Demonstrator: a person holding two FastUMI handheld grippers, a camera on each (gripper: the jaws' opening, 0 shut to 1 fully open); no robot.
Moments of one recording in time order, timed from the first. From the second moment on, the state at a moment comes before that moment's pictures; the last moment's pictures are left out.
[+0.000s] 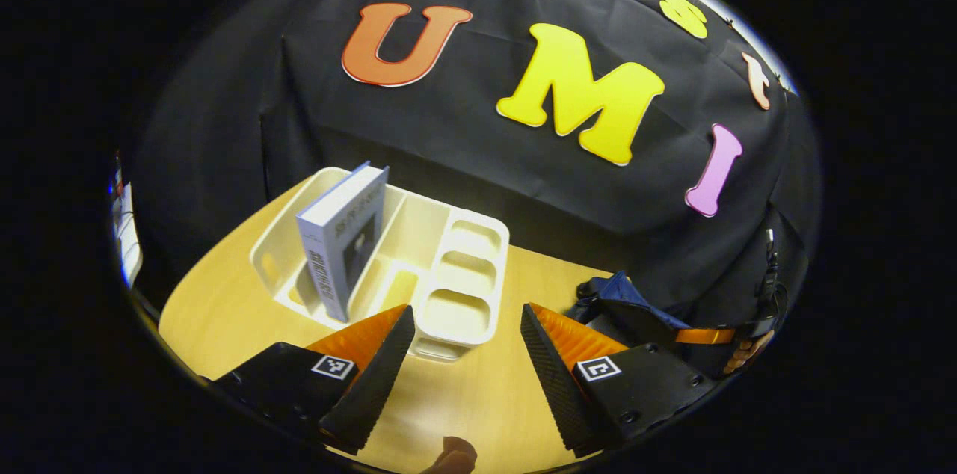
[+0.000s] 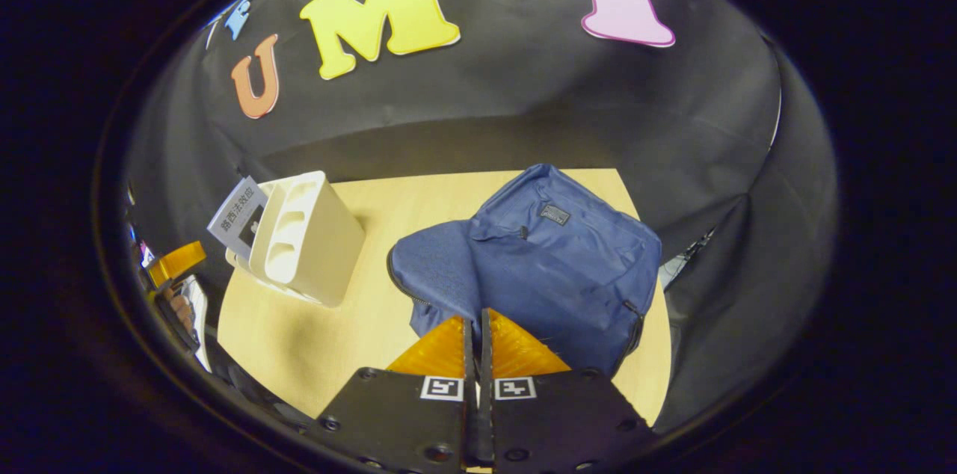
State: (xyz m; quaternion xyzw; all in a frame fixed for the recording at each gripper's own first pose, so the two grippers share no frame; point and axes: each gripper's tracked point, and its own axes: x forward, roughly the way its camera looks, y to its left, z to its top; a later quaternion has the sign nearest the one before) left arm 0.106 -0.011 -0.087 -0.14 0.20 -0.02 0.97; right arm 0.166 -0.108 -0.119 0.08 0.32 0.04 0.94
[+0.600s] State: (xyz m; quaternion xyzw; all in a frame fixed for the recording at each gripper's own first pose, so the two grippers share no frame) left arm 0.205 0.120 -0.083 0.00 0.34 0.04 0.94; right arm 0.162 -0.107 -0.123 0.08 0.33 0.04 0.94
